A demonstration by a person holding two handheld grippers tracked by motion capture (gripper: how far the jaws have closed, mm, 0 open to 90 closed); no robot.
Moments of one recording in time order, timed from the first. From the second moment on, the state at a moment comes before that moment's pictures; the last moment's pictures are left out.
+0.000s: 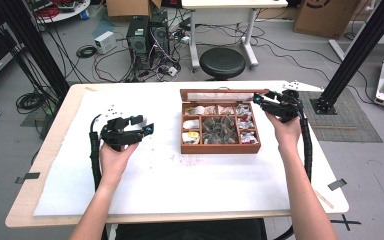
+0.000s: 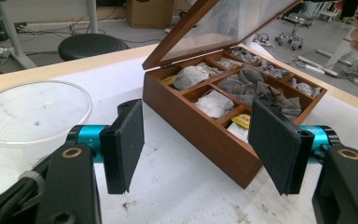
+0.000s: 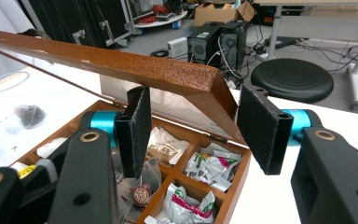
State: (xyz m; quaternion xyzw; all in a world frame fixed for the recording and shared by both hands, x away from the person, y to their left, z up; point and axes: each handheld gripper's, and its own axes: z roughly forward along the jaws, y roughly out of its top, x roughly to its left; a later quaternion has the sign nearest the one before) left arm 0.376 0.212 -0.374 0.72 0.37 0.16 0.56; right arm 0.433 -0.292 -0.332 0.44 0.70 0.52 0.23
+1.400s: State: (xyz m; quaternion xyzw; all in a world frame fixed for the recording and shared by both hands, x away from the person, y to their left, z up) left arm 0.378 0.204 -0.377 0.73 0.36 0.16 0.56; right arm 0.408 -0.290 -0.364 0.43 0.72 0.48 0.24
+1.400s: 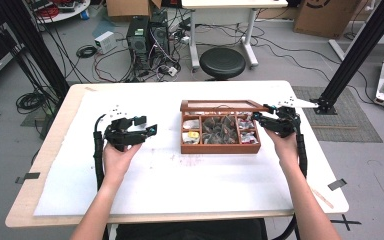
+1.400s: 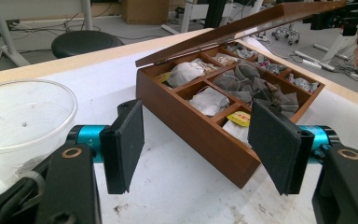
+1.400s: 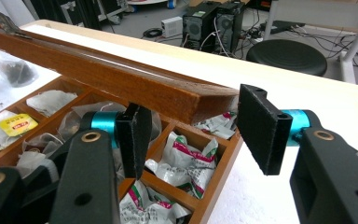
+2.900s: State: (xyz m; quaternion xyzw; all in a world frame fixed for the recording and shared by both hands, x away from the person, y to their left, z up) left arm 0.379 0.200 -0.379 0.74 0.36 0.15 0.55; right arm 0.377 -0.293 -0.385 0.47 0.72 0.49 0.18
